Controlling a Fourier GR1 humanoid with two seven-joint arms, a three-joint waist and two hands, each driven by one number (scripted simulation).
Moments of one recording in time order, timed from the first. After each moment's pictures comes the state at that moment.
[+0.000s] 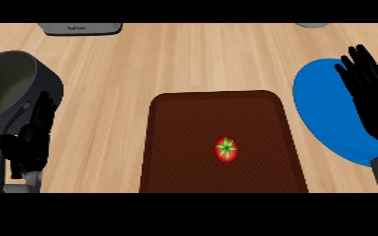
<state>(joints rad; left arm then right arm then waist) -0.02 0.47 -0.11 -1.32 0.33 0.35 -0.17 -0.17 -0.50 -0.03 -1.57 -0.49 -0.09 0.13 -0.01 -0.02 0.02</state>
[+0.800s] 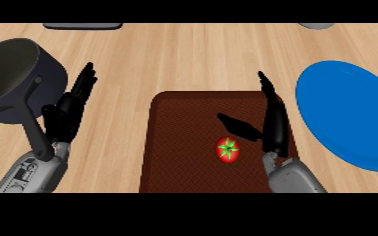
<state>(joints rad) -0.23 0.45 -0.26 -1.36 0.24 0.27 -0.05 -0.26 -0.20 0.46 -1.44 0.26 -0.78 0.34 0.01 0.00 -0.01</state>
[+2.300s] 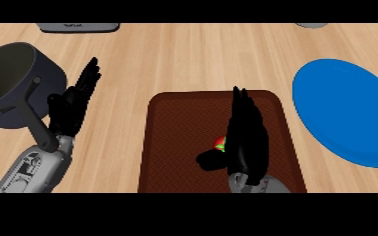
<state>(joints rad) -0.27 0.43 -0.25 -1.37 0.21 0.27 0.03 -0.29 -0.01 0.60 -1.73 0.98 -0.09 1.24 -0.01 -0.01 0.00</state>
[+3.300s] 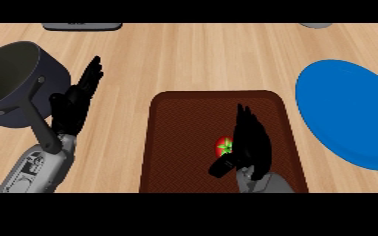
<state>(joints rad) -0.27 0.40 -0.23 -1.38 0.17 0.24 0.04 -0.21 -0.01 0.53 -1.61 0.87 0.04 1.20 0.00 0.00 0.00</state>
